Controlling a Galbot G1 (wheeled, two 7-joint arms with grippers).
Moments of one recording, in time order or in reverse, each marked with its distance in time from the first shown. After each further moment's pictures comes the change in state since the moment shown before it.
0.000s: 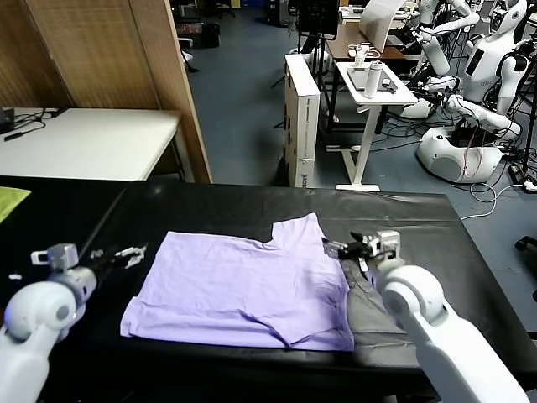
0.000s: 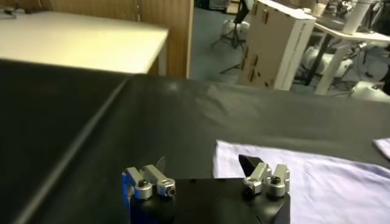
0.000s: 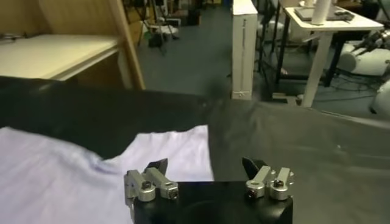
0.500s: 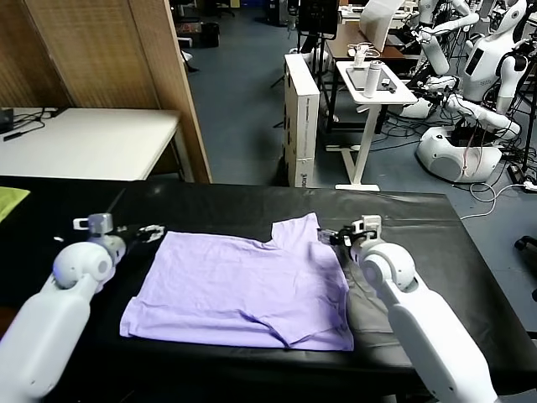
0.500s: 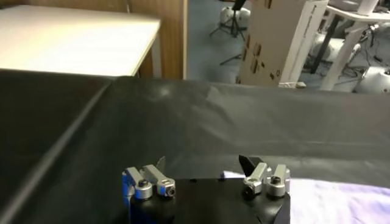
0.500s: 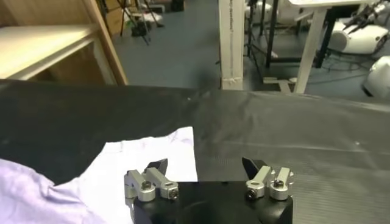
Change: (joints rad) left arm -0.251 -0.073 0.207 0.257 0.086 -0.008 0.042; right arm 0.072 0.065 -0.035 -0.142 -0.024 0.000 -0.039
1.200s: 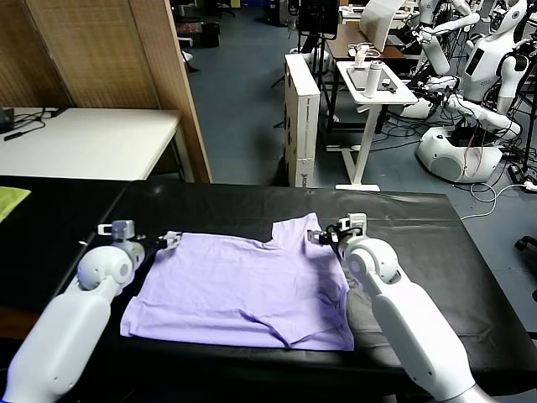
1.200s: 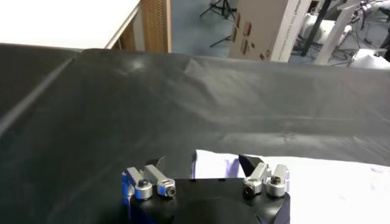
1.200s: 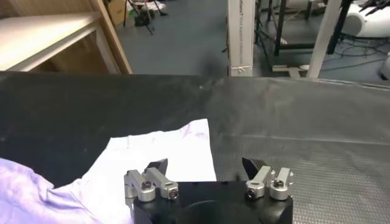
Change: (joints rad) left arm 0.036 -0.028 0.020 -0.025 -0.004 0.021 -0.002; right arm 0.012 0.050 0.002 -0.060 -0.022 0.000 -0.015
